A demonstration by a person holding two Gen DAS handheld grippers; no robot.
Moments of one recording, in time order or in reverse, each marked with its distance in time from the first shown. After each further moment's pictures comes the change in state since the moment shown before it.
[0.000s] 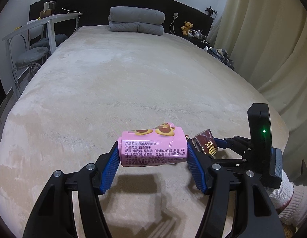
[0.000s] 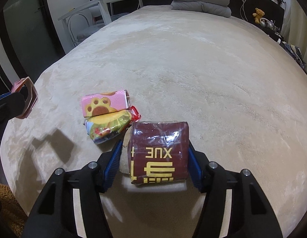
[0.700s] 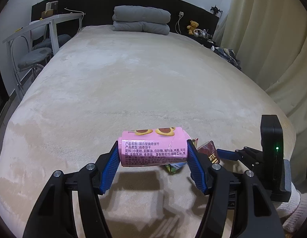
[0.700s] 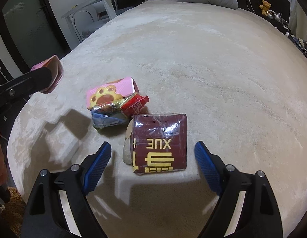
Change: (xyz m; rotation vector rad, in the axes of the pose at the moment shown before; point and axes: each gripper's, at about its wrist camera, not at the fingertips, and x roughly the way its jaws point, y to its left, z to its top) left arm 0.024 0.014 0.020 -0.003 0.003 0.042; right arm 0.020 0.007 0.008 0.003 0.064 0.059
